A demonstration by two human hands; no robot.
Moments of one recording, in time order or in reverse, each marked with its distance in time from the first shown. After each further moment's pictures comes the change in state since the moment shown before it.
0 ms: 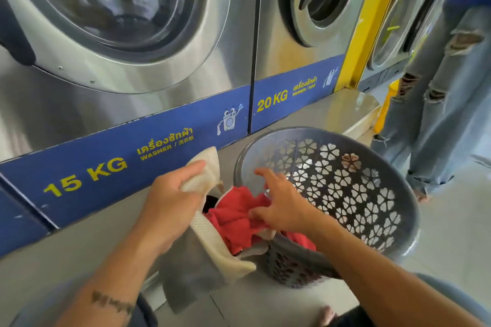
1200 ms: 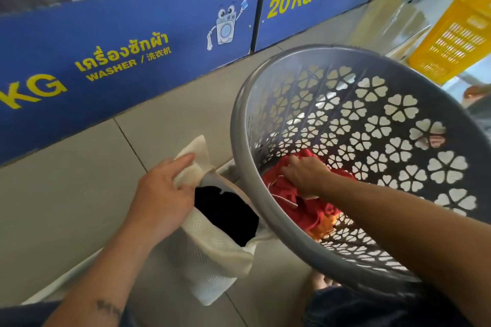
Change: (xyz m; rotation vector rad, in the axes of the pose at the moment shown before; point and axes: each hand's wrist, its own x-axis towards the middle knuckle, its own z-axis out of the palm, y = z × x) left_hand 0.061 -0.135 0.072 0.261 -0.116 -0.230; right_hand 0.115 0.177 0.087 -1.114 -0.520 -0.168
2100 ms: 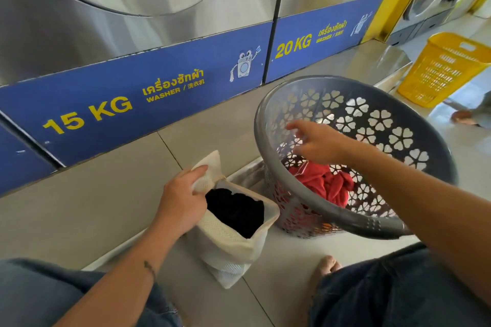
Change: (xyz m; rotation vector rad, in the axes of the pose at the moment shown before) left_hand -0.059 -0.032 -0.035 0.048 0.047 0.121; right_hand -0.124 0.002 -0.135 0.944 0.338 0.168
